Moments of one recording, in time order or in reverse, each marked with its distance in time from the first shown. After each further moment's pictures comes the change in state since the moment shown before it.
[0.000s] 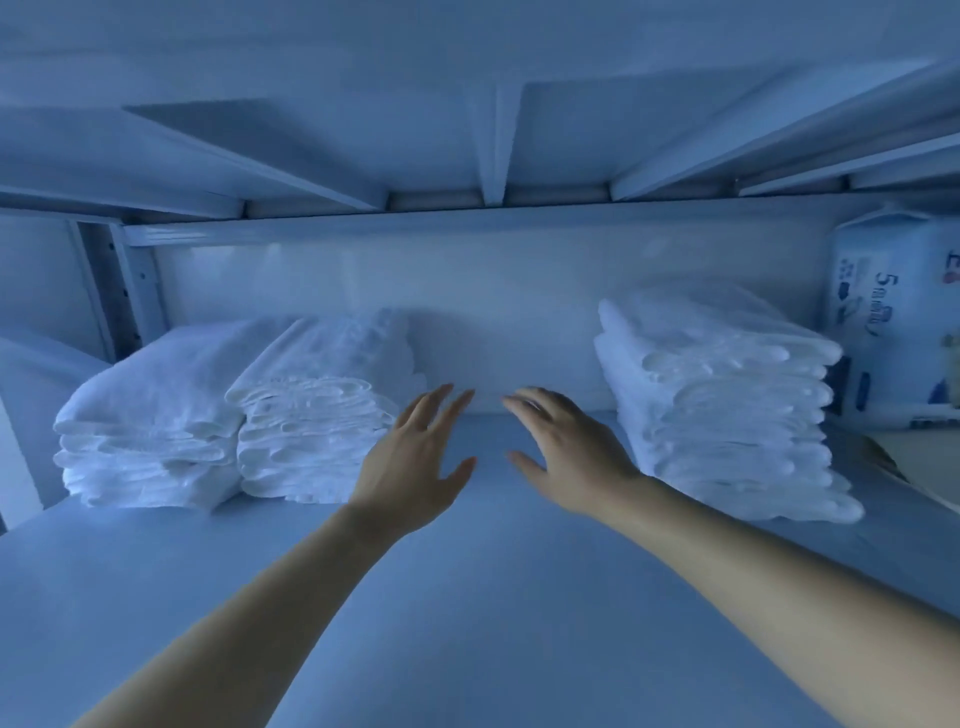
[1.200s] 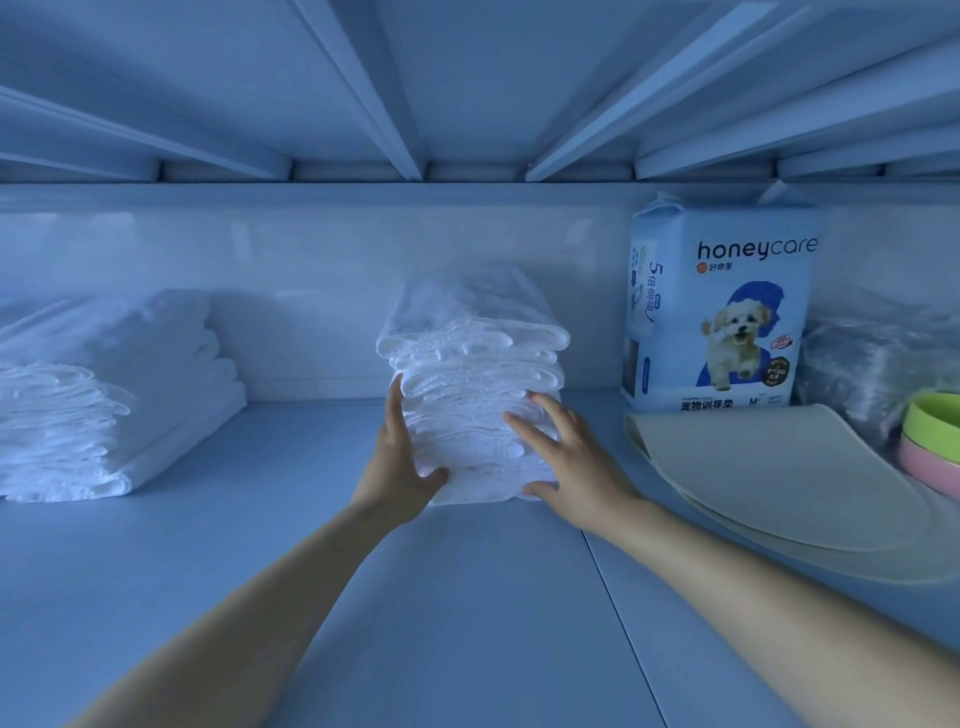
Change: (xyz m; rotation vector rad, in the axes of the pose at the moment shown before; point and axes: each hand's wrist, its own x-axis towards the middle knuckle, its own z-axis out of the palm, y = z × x) left_hand 0.066 0.207 0.154 -0.678 -0.030 -0.248; right_hand -0.150 0.249 -0.032 0.094 -0.040 0.099
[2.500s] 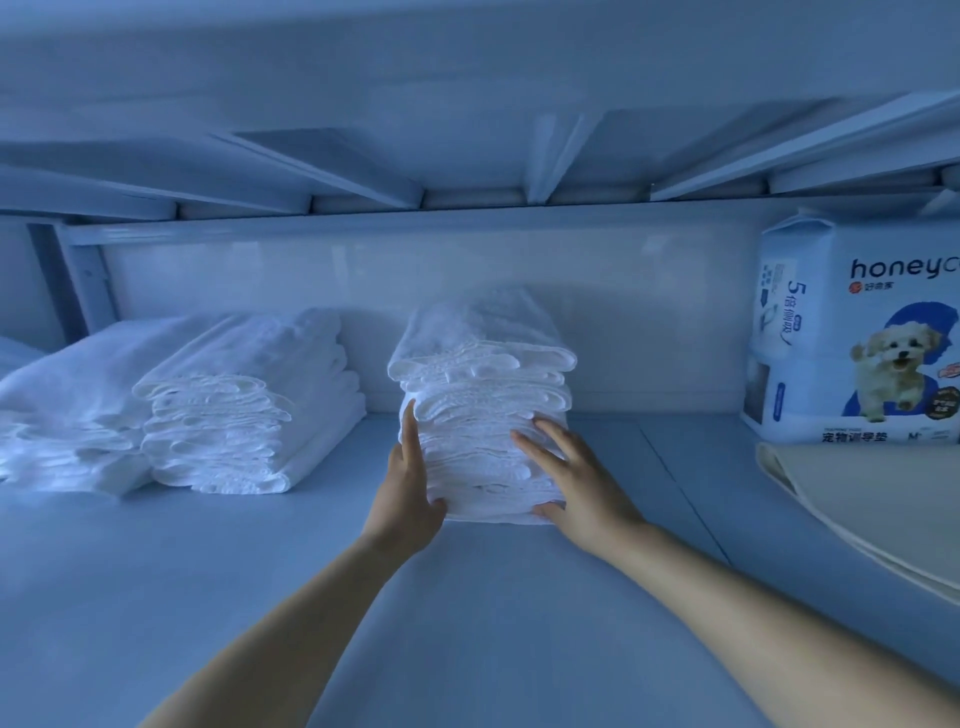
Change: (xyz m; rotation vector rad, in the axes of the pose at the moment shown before) left_hand -0.037 -0.041 -0.113 0.258 0.071 -0.088; right_hand 0.059 -0.098 0.057 0.204 0.026 -0.136
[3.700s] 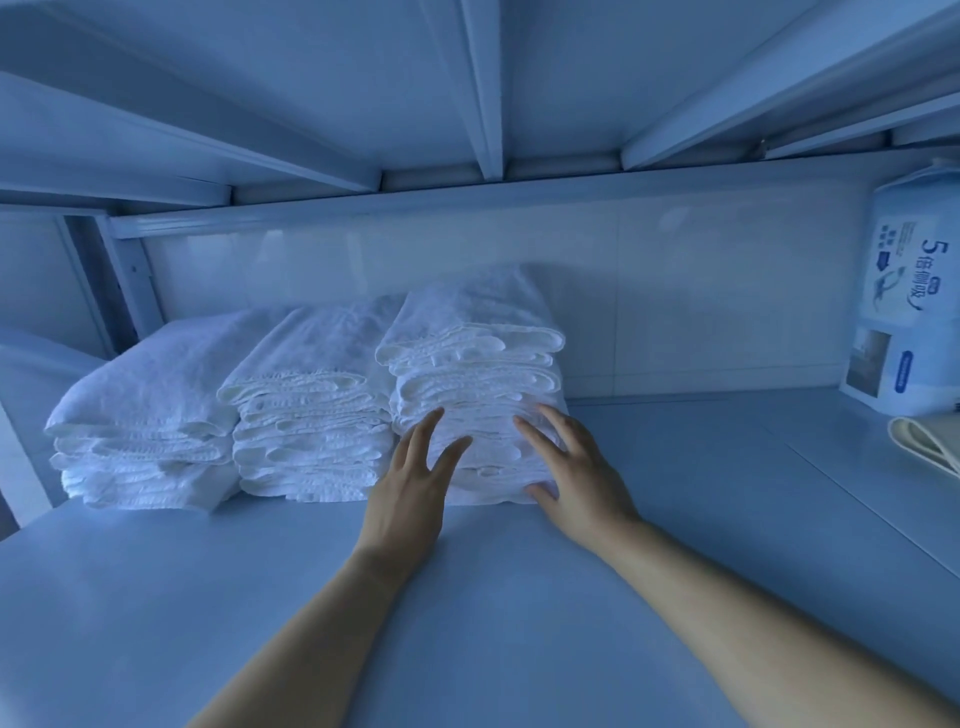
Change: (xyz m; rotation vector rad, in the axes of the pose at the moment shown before) left_hand 0.012 -0.119 -0.082 0.592 0.037 0.274; right_hand 0.076 -0.099 0.095 -0.077 0.098 0.149
